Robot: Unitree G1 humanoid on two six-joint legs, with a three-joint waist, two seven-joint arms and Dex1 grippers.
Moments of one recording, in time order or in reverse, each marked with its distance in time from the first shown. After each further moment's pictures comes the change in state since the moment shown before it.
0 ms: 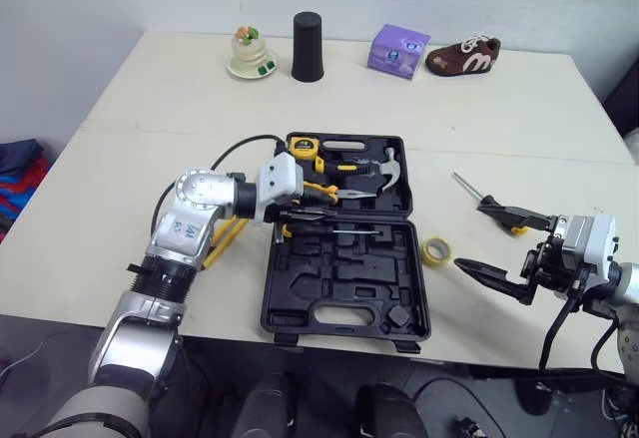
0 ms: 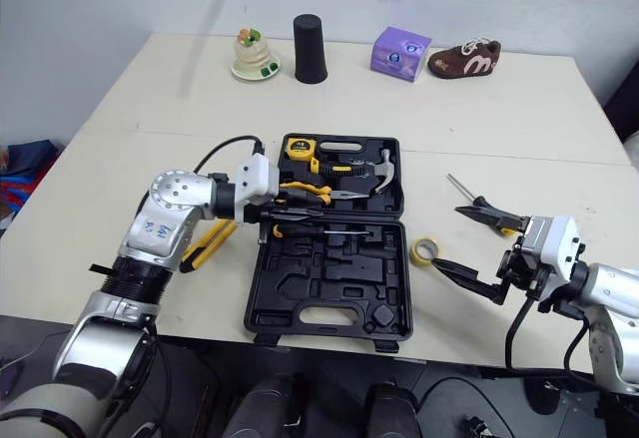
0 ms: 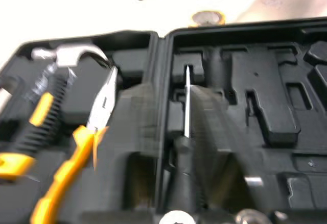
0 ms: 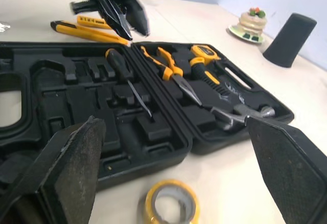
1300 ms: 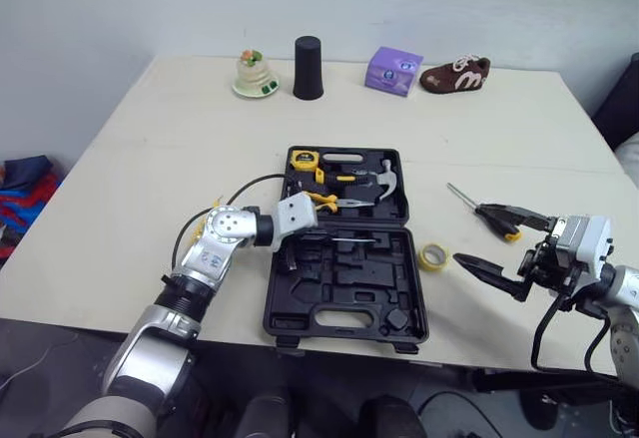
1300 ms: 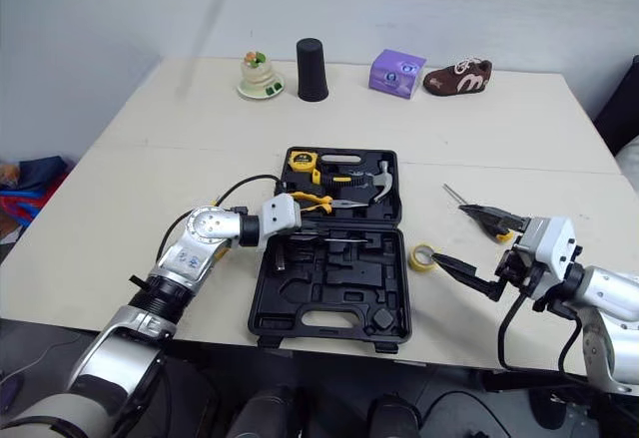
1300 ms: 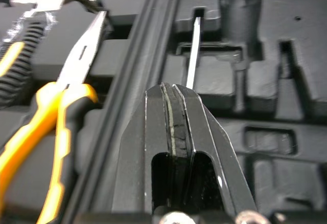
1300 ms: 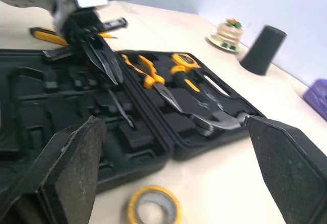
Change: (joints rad) left arm 0.067 -0.024 -0.051 0.164 0.093 -0.213 0.162; right arm -0.007 0.018 -0.012 0.058 -0.020 -0.019 -0.065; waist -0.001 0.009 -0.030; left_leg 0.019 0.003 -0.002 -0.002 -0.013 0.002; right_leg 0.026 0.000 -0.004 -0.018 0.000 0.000
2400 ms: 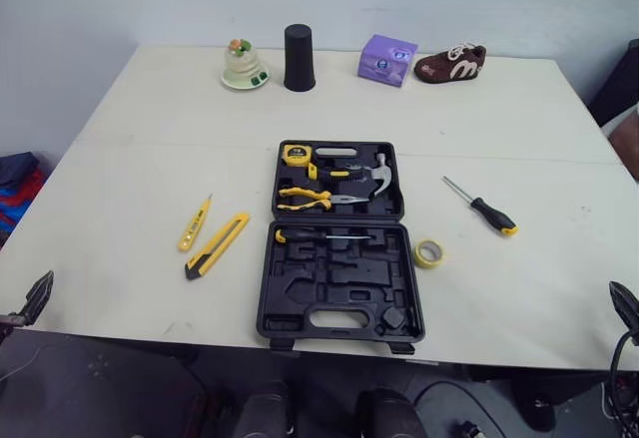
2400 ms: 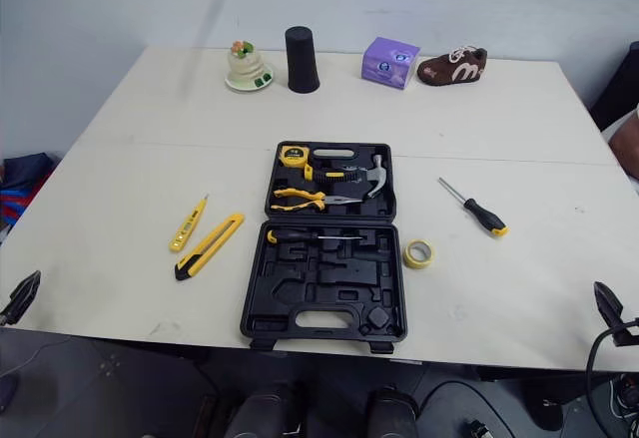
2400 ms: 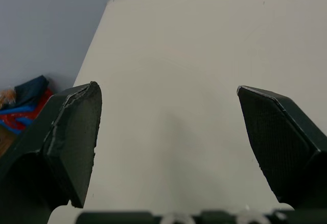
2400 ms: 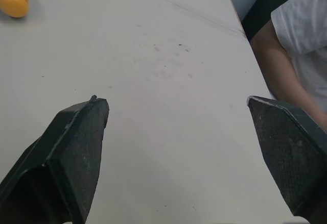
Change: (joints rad) left arm 0.899 0.259 1.067 -0.243 -0.331 0.066 0.302; right arm 0.217 0.040 -0.348 0.487 -0.168 -0.211 -0.423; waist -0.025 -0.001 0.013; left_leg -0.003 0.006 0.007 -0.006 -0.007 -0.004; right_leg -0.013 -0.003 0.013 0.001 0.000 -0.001
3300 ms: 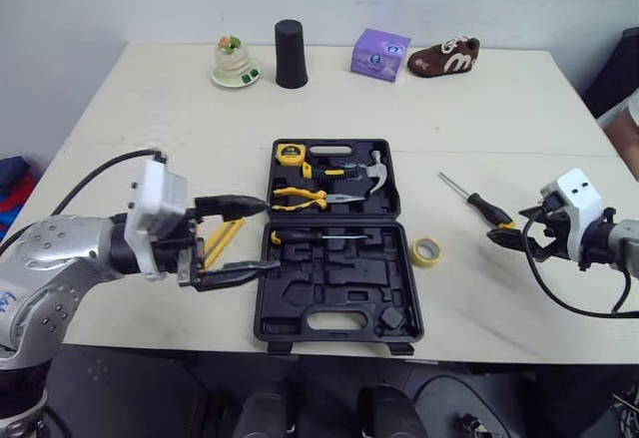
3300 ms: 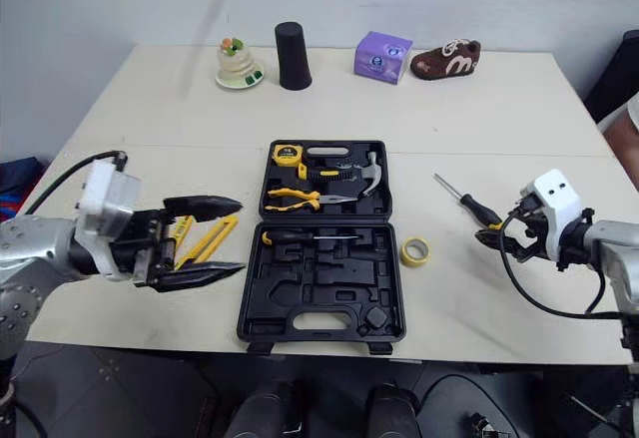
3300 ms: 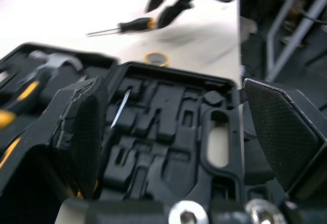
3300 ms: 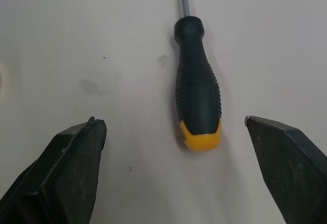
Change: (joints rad) left arm -0.477 0.229 -0.623 -0.718 -0.498 0.664 -0.311; right arm -0.617 -0.292 0.641 -0.122 -0.001 0.875 0.197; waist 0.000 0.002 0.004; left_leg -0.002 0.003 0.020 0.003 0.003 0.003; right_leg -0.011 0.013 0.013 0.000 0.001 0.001
